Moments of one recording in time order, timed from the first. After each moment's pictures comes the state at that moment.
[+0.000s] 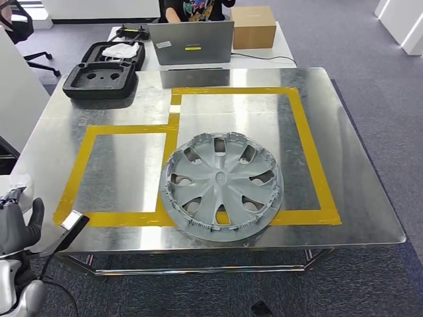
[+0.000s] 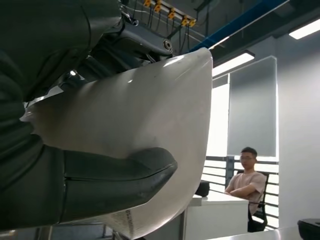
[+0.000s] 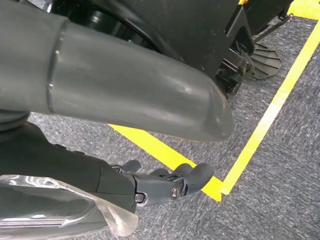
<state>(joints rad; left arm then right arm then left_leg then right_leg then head) 0.02 0.14 0.11 -1.56 -1.45 0.64 0.06 -0.09 0.22 -0.80 -0.23 1.21 -0.03 -0.27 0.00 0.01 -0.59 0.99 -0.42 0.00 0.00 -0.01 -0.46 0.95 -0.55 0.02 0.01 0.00</state>
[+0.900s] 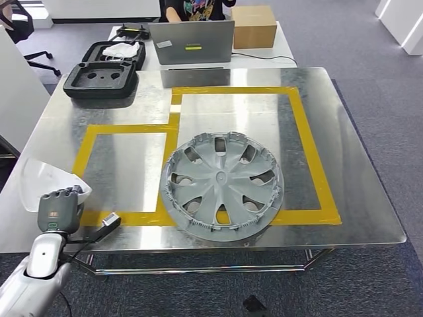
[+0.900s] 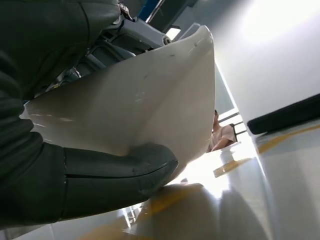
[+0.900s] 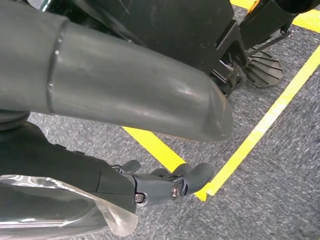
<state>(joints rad) -0.30 0.22 -0.23 -0.96 -1.57 0.61 0.21 -0.13 0.22 -0.71 -0.23 1.25 0.02 -0.23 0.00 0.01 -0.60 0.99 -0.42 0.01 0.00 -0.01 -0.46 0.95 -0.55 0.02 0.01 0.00</state>
